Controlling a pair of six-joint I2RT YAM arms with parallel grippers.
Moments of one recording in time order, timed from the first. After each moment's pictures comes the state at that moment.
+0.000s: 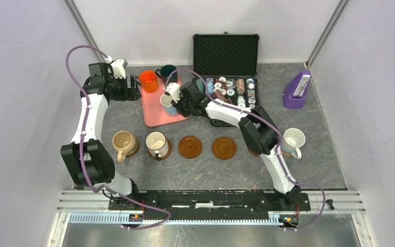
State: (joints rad) left arm 0.18 1.52 1.38 -0.65 0.36 0.15; right arm 0.79 2.30 1.82 -0.18 -0.11 -0.21
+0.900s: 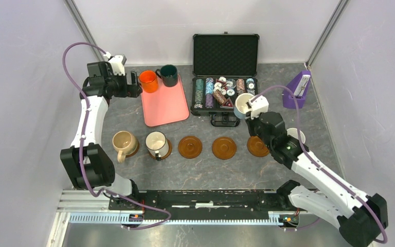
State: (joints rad) left arm 0.17 1.49 1.37 -0.55 0.37 0.15; right arm 0.60 0.94 0.69 -0.12 0.24 -0.04
